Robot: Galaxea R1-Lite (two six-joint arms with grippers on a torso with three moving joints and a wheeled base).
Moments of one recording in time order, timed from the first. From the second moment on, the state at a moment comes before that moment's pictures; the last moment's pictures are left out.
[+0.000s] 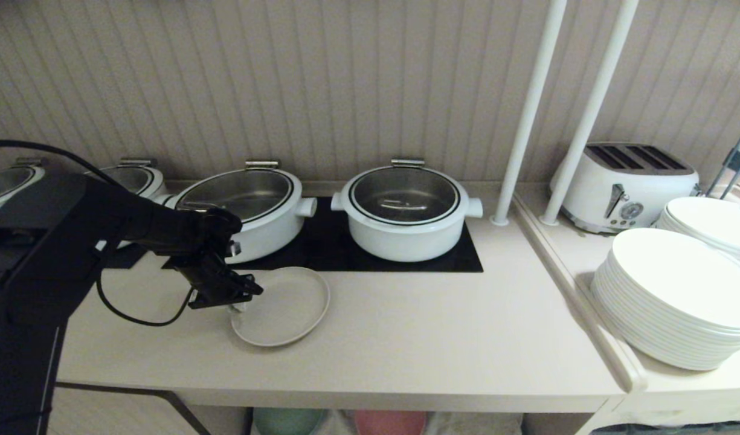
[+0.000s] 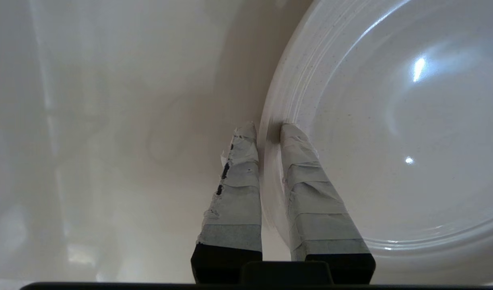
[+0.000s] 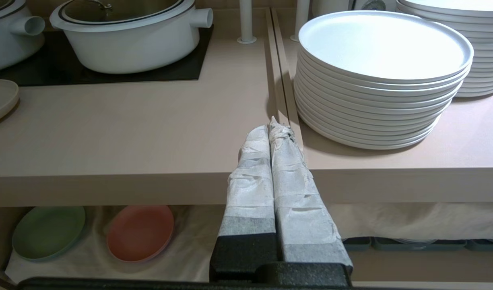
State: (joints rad) left arm -0.03 2.37 -1.59 0.50 0.00 -0.18; right arm 0.00 0.00 0.00 0.00 -0.03 0.04
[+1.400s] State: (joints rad) left arm -0.04 2.19 -1.39 0.49 -0.04 -0.38; right arm 0.00 0.00 0.00 0.00 -0.03 0.04
